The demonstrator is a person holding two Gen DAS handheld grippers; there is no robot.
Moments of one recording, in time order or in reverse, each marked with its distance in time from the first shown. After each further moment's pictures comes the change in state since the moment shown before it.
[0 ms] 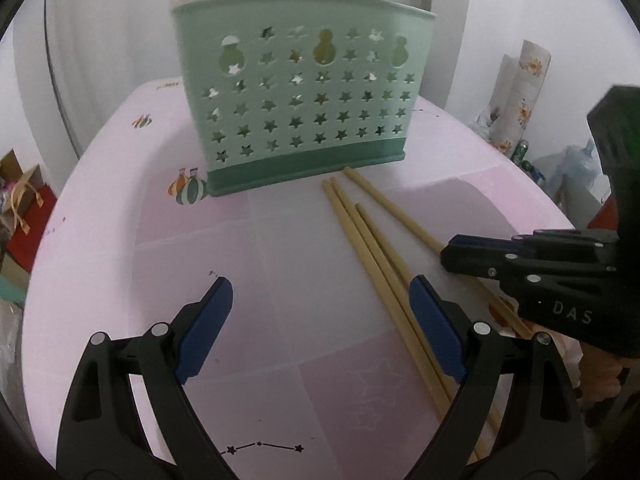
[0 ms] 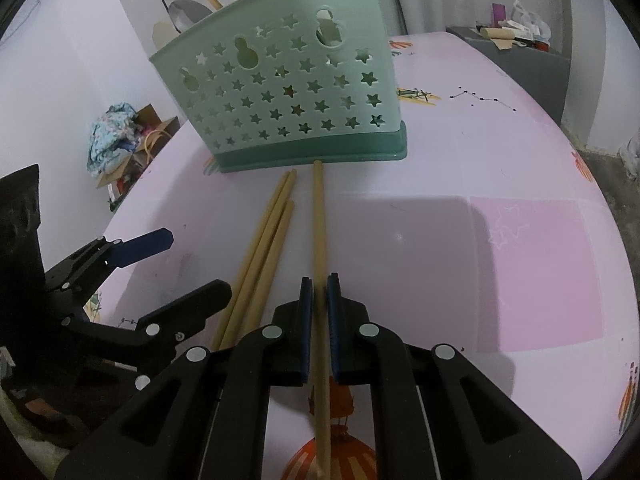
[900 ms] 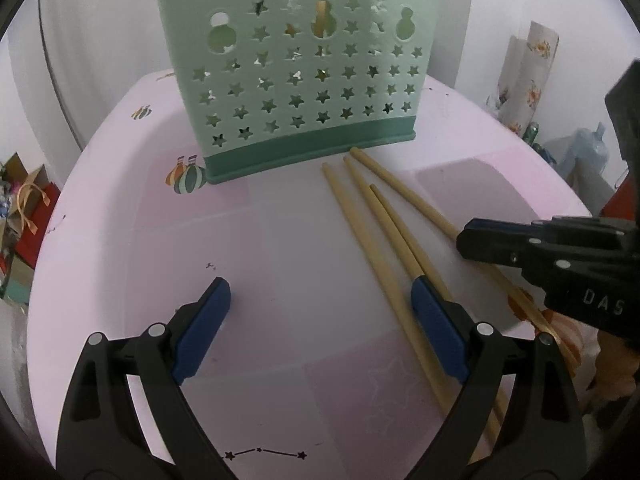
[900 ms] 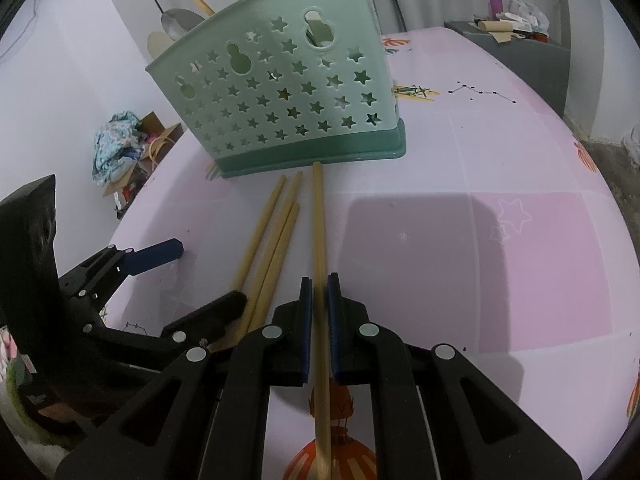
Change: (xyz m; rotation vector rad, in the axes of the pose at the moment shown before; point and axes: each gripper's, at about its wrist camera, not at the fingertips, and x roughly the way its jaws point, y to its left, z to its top) left arm 0.013 -0.003 0.002 0.014 0.053 0.045; right arm 0.001 -0.005 0.000 0.033 -0.003 0.033
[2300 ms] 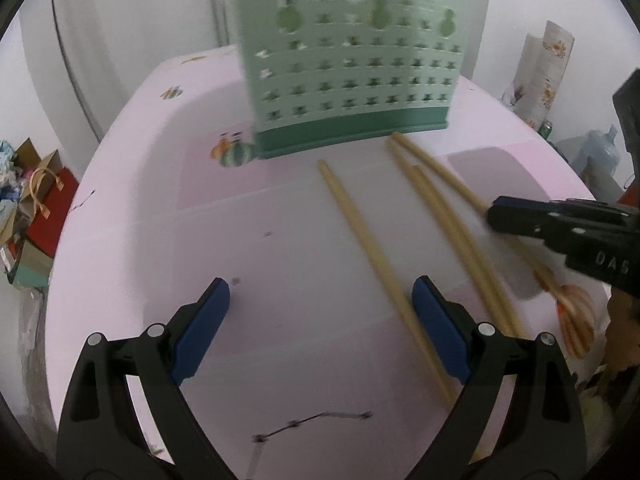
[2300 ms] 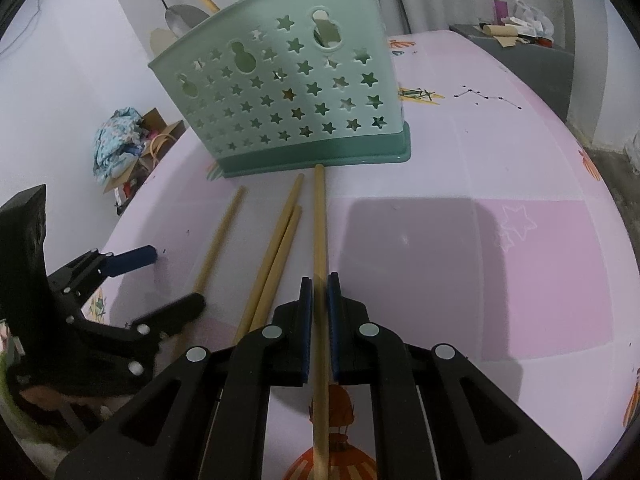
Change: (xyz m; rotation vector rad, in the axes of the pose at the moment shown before) left arm -0.011 0.033 -0.011 -0.017 0.048 0.050; right arm 0.001 0.003 0.002 -0.019 0.001 -0.001
